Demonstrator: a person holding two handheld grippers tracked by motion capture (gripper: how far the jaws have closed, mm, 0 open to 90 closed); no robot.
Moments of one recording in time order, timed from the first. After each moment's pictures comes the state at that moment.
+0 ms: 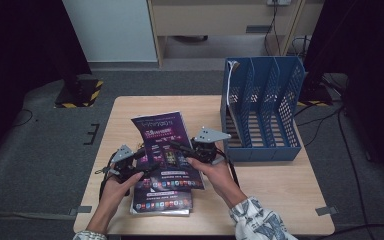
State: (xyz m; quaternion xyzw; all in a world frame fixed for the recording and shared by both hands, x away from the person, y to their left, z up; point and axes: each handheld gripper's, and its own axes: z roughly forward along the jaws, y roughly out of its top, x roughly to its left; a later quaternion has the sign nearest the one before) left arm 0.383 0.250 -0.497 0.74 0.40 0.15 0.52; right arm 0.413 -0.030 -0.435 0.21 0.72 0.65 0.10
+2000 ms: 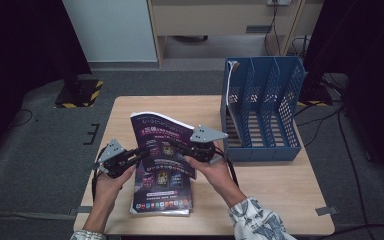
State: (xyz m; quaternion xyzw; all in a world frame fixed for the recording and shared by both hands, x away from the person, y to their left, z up) left arm 0.373 0.265 -0.456 0.73 0.36 0.21 0.54; right arm 0.408 -0.024 -0.419 0.19 0.74 0.63 0.14
